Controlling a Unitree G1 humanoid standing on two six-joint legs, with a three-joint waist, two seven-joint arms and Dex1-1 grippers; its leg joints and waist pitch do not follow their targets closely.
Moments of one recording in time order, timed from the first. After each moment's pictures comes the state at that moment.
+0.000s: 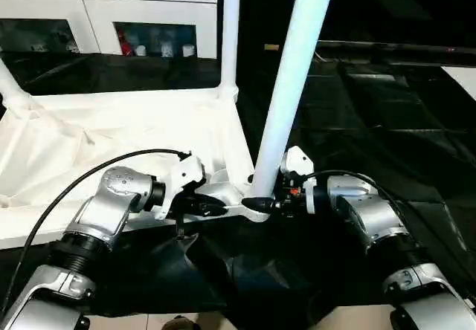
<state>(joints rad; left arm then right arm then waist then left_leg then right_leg) -0.51 0.45 -0.24 0.44 -0.05 0.20 -1.29 -0.55 -0.24 0.19 0.62 0.10 0.06 1.17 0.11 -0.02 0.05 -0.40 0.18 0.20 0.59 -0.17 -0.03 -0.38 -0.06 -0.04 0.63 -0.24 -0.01</state>
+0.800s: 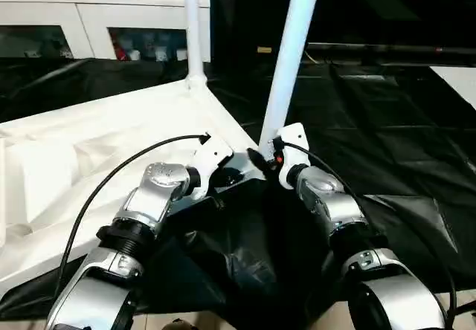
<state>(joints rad) -0.63 0.22 -0.20 0.61 0.06 0.26 -0.84 -0.68 0.00 0.00 0.87 0.04 0.05 0.43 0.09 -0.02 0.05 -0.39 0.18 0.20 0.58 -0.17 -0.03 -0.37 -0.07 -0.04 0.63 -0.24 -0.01</state>
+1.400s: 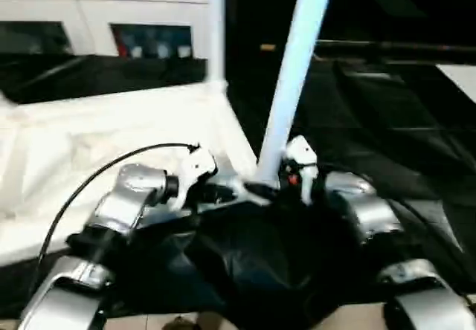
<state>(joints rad) -0.56 0.37 -0.23 0.52 -0.01 0.17 -1.19 -0.58 -0.22 0.14 0.68 0.09 0.04 1.07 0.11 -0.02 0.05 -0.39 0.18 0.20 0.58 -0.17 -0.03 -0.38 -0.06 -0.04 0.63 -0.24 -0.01</state>
